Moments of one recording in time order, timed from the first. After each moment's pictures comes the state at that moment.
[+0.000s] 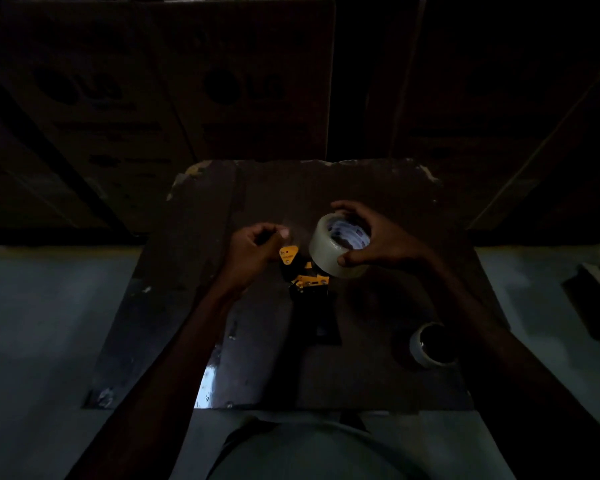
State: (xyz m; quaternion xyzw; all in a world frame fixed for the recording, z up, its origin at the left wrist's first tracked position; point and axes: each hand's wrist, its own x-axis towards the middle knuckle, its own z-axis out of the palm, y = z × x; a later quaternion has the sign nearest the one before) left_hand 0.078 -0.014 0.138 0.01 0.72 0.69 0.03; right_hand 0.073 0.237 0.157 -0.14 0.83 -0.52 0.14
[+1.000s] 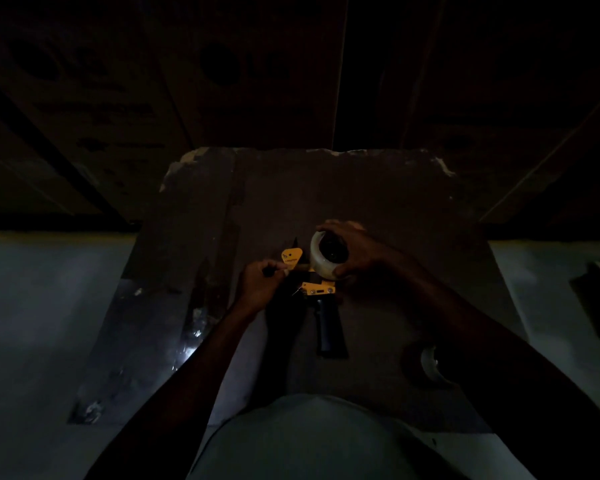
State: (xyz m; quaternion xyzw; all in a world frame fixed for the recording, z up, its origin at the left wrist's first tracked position) left_hand 0.038 -0.025 0.002 -0.07 0.81 0.57 0.07; right_hand -0.011 0.219 0.059 -0.15 0.93 -0.26 0.21
